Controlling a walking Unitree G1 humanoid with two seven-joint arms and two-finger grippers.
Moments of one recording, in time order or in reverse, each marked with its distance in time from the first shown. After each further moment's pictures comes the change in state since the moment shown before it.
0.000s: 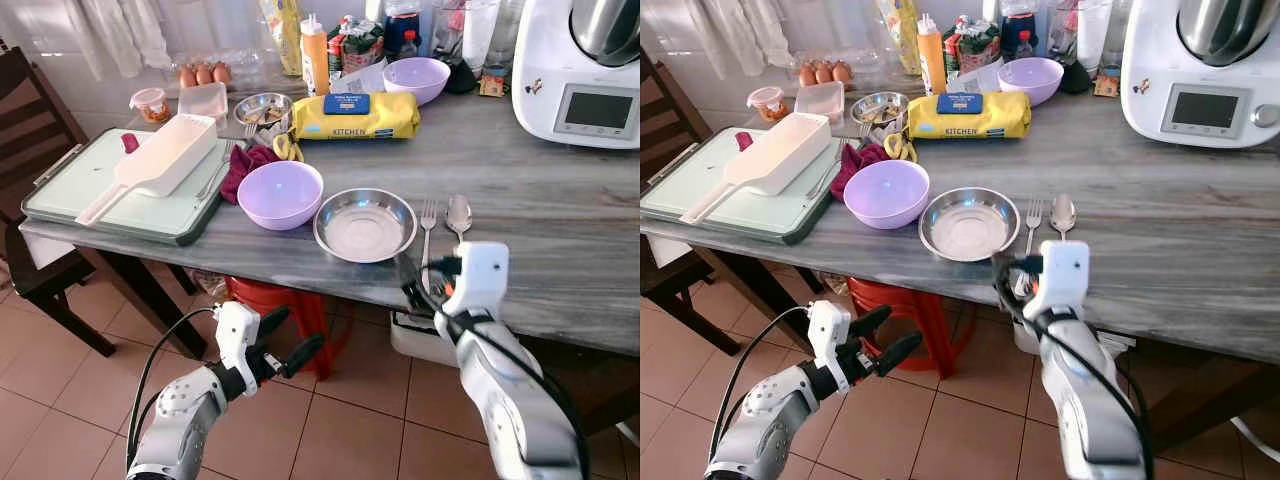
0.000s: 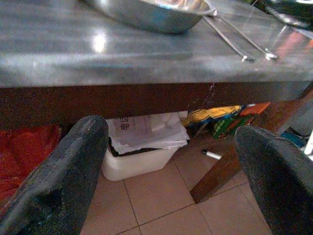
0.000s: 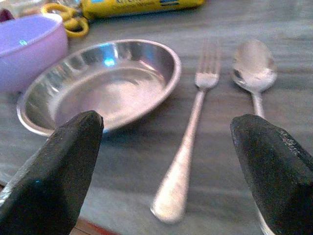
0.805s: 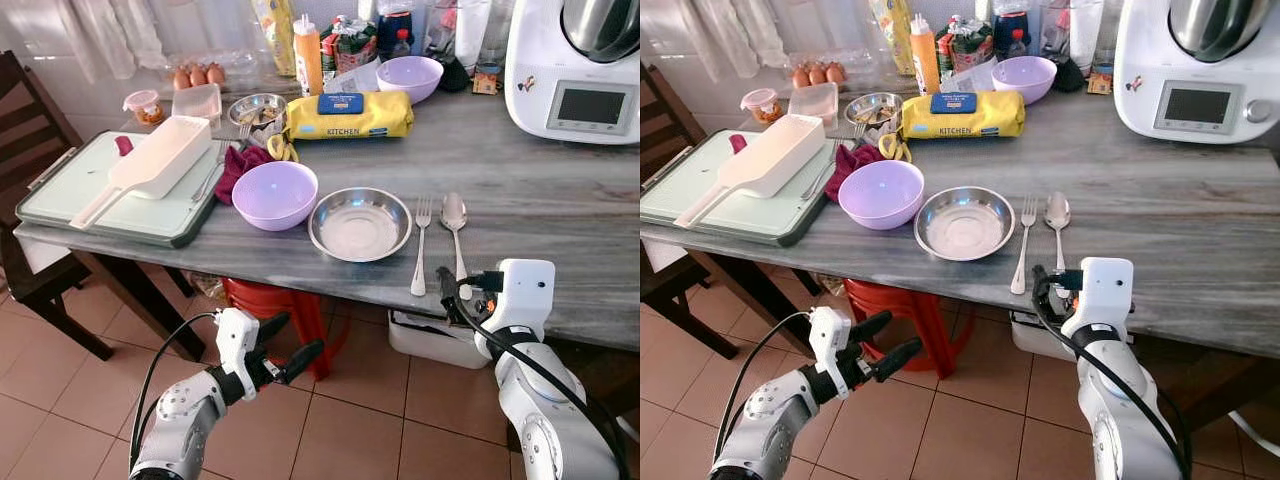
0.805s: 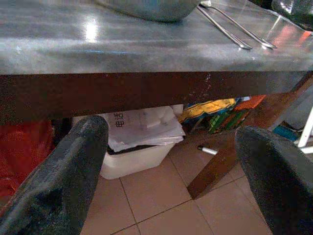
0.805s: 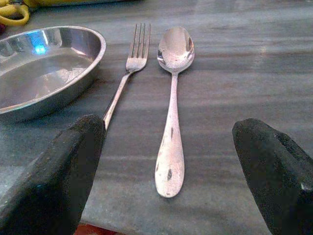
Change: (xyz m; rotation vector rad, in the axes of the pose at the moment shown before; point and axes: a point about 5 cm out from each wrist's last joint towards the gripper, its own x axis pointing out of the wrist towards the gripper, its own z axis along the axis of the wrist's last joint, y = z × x) left arm 0.000 0.005 -0.009 0.007 0.000 -0.027; right arm -0.018 -0.034 -0.004 -0.022 0.030 -0.136
